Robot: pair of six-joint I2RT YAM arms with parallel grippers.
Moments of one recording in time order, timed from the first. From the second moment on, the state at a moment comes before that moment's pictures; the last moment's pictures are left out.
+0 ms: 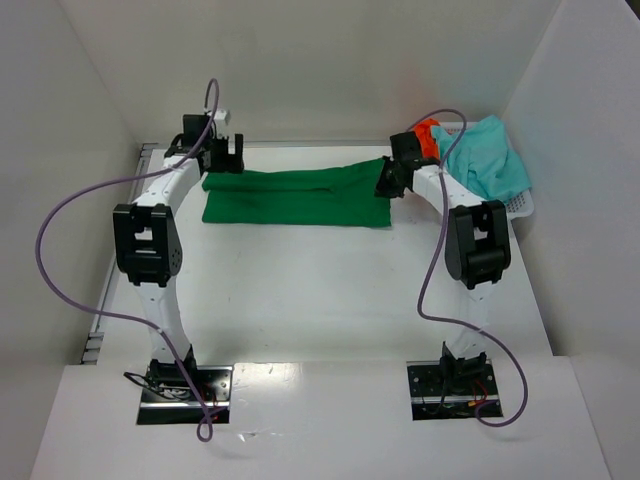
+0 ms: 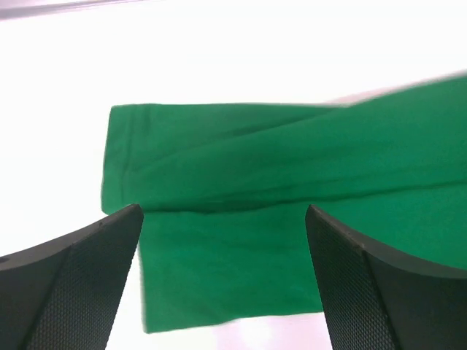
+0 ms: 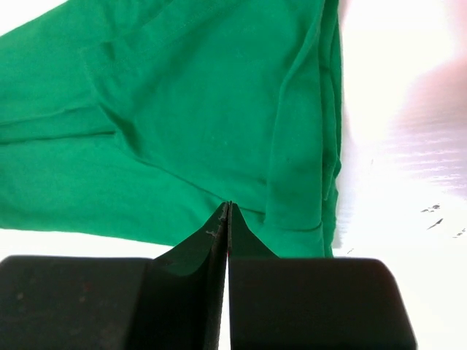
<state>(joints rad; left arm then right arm) -0.01 2.08 1.78 -0.38 0.11 -0.02 0.21 2.04 1.61 -0.46 -0.06 0.52</state>
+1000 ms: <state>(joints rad) -0.11 2.21 1.70 -0.41 0.01 0.66 0.20 1.78 1.55 -0.44 -0.07 0.49</state>
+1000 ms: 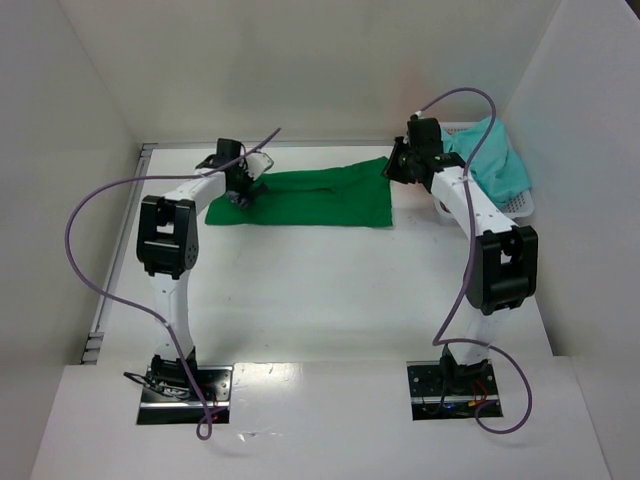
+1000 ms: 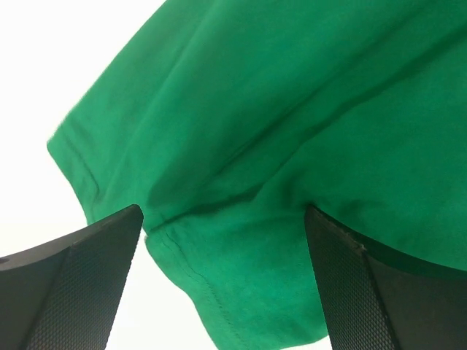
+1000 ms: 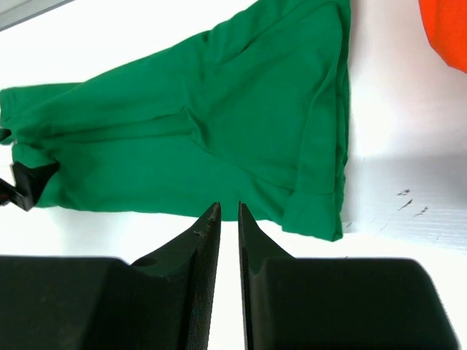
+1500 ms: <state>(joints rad) -0.49 2.06 1.49 -0.54 -0.11 0.30 0.17 1.73 1.49 -0.45 -0.10 0.48</state>
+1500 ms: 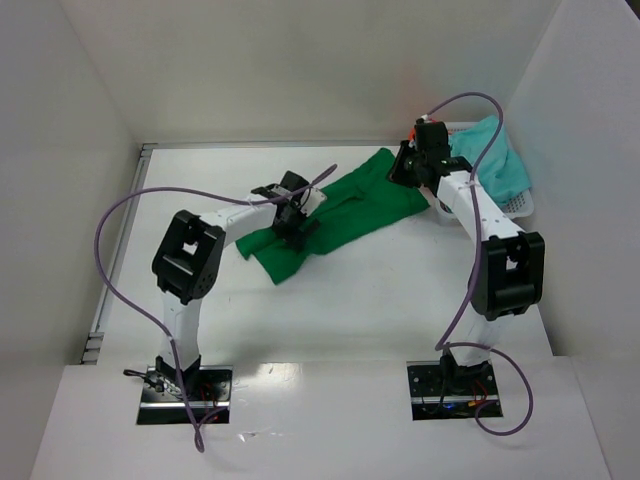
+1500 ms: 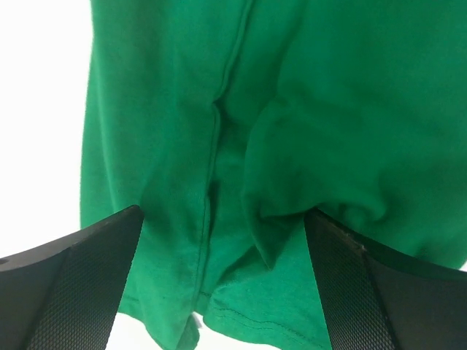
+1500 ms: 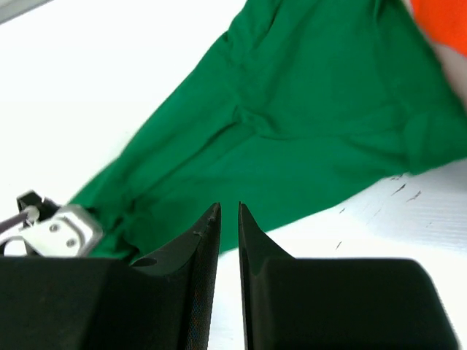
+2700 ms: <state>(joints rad) -0.80 1.73 1.04 -0.47 0.17 -0.39 0.31 2.20 1.67 -0.50 0.00 0.49</state>
